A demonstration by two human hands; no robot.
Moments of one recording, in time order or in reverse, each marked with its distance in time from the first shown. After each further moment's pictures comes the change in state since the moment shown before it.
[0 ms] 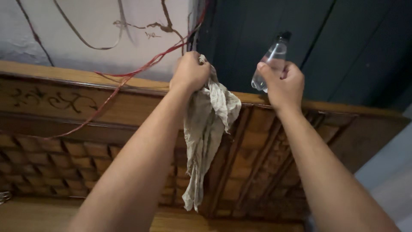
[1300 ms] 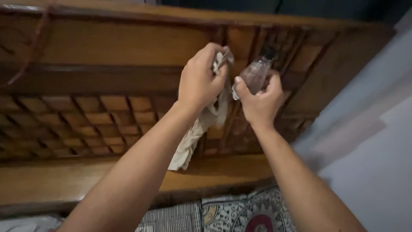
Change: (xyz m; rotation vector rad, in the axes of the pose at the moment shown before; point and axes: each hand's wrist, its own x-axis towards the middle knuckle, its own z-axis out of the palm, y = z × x) left_hand -0.197 0.008 0.072 -0.347 -0.010 0.438; right_hand -0.184 0.086 -0.040 0.021 0.101 -0.048
